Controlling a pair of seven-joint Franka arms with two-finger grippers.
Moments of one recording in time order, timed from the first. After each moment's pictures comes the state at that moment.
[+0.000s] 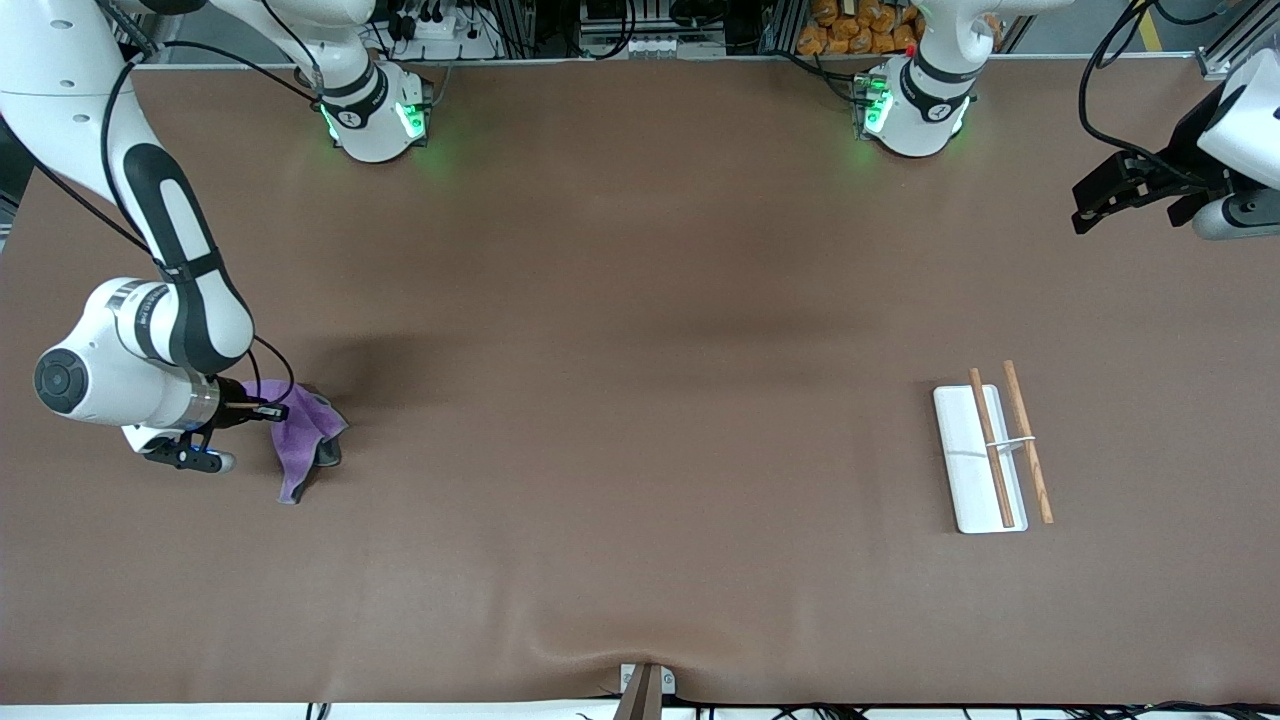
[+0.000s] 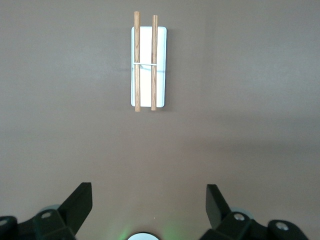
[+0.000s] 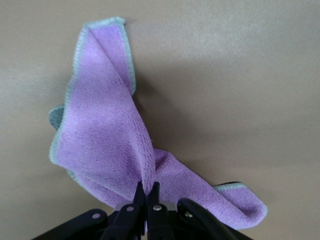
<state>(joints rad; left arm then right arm) -0.05 -0.06 -0.07 -1.55 0.03 1.47 -0.18 -0.14 0.53 0.00 -1.86 0.10 2.22 -0.02</state>
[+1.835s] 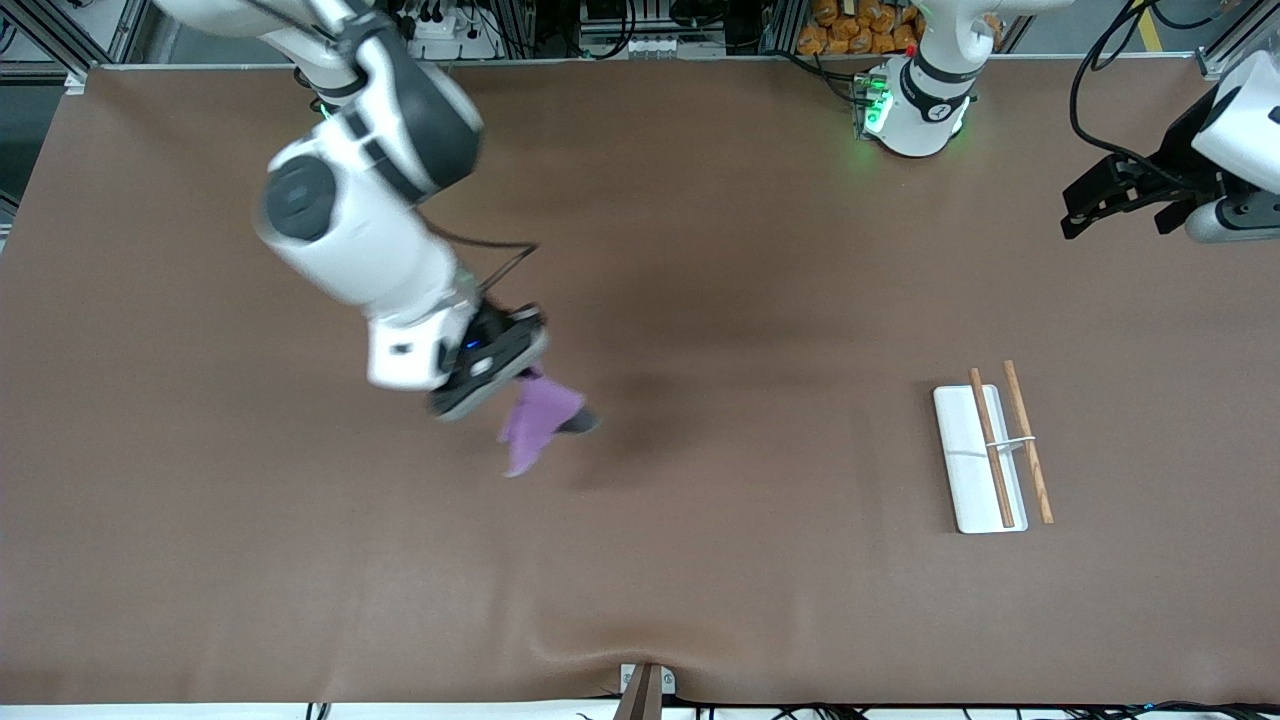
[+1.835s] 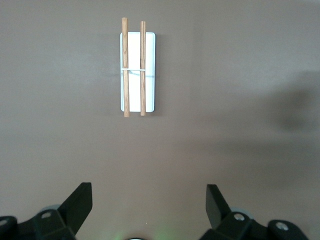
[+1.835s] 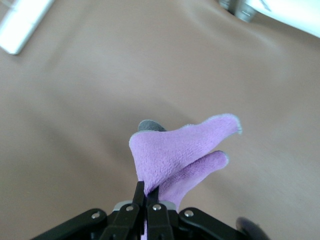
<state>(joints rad) -0.06 -0.05 -0.07 -1.55 -0.01 1.50 -0.18 0.26 0.41 0.37 -1.46 0.07 2.09 -0.12</state>
